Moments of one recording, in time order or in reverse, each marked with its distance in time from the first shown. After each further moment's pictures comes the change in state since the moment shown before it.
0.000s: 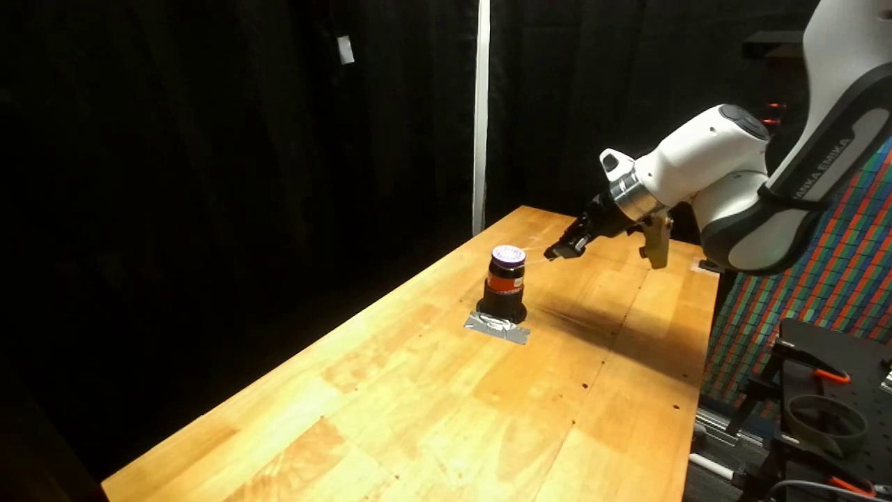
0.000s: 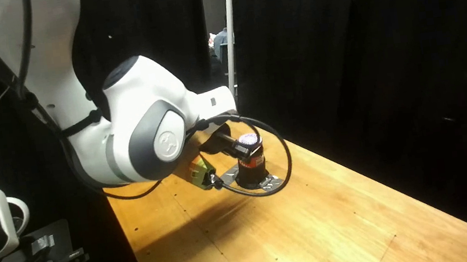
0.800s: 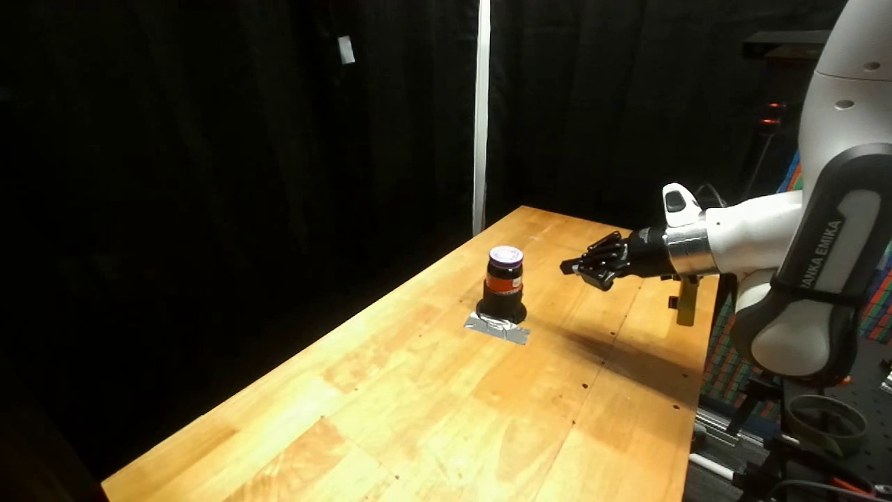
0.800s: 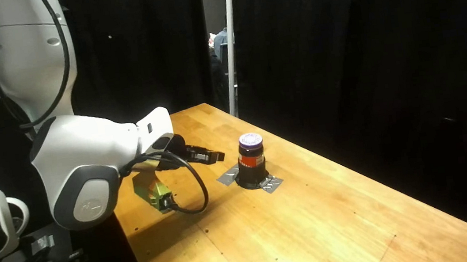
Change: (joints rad) arm -0.180 0.114 0.488 -0.167 0.687 0.600 -0.500
